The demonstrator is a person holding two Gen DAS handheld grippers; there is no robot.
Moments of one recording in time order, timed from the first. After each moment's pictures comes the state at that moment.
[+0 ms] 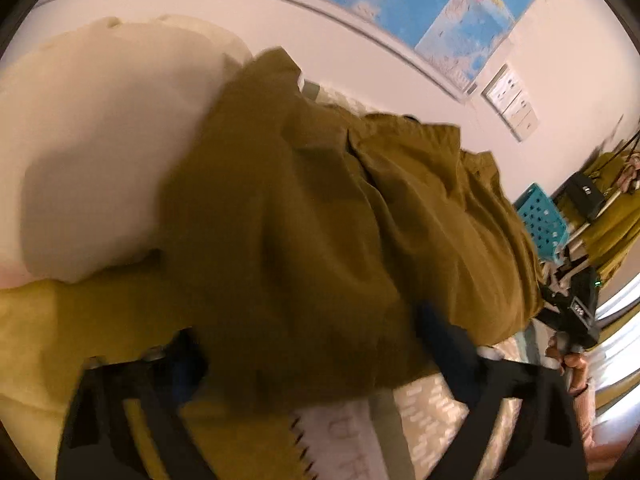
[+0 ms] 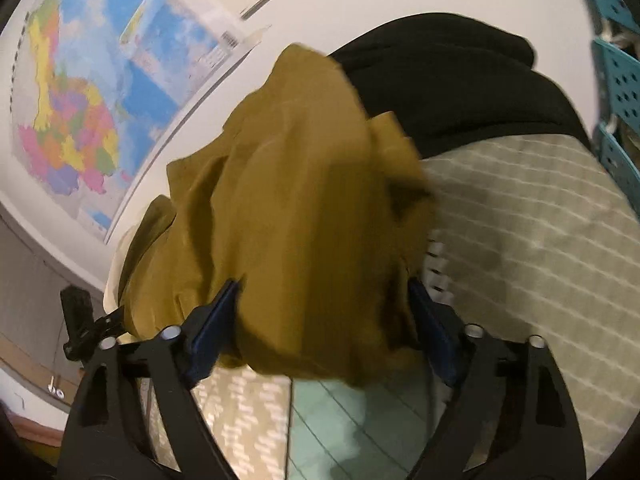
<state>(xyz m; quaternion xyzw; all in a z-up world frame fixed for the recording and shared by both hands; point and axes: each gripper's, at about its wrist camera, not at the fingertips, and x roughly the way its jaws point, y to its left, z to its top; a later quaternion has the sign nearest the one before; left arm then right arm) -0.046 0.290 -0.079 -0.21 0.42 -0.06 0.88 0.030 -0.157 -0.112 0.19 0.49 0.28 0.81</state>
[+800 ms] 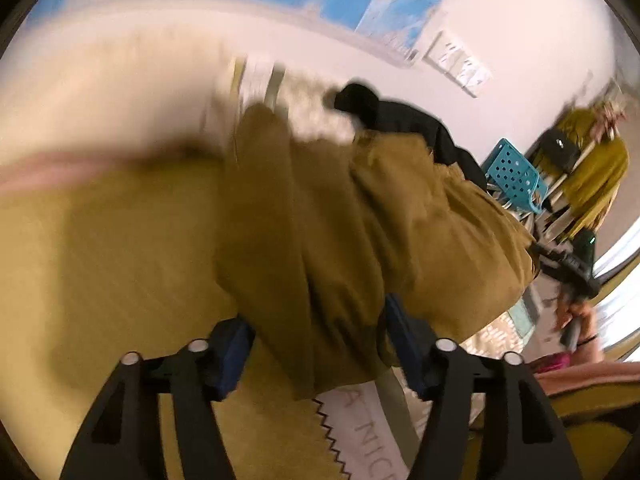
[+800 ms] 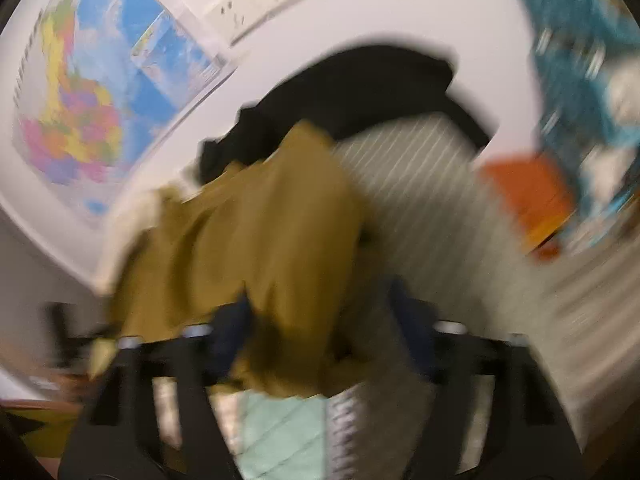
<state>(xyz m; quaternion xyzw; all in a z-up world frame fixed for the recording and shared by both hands) -0.182 0.264 -0.046 -0.16 0.41 -0.09 0.89 -0.049 -0.253 -0.048 0.15 0.47 0.22 0.84</state>
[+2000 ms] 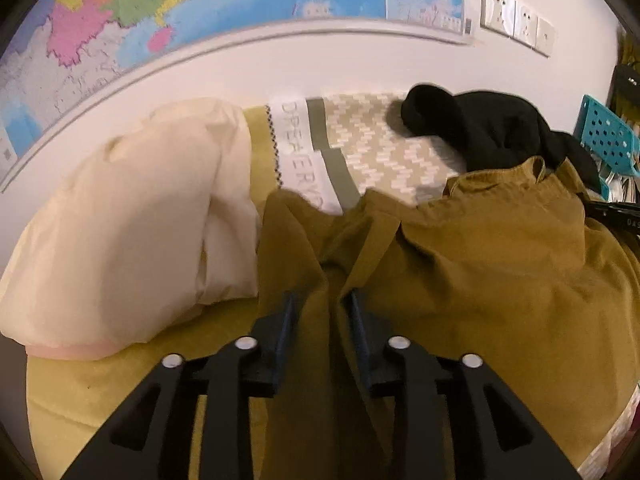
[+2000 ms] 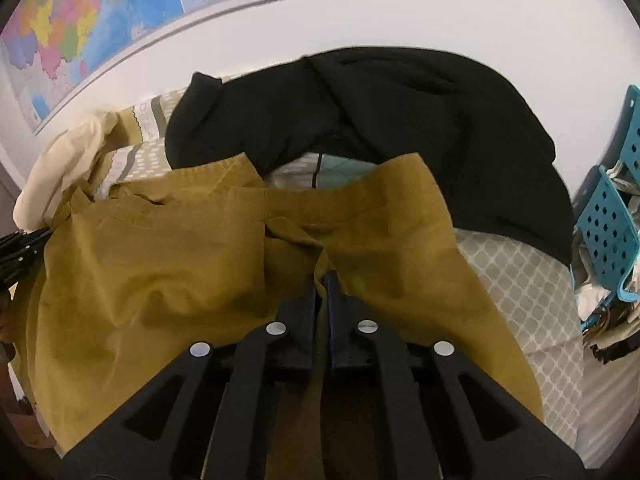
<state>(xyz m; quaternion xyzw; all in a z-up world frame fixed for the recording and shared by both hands) -0.043 0.253 -0.052 0.01 0.43 0.04 0.90 0.047 -0.100 -0.083 -0.05 0.50 0.23 0.84</state>
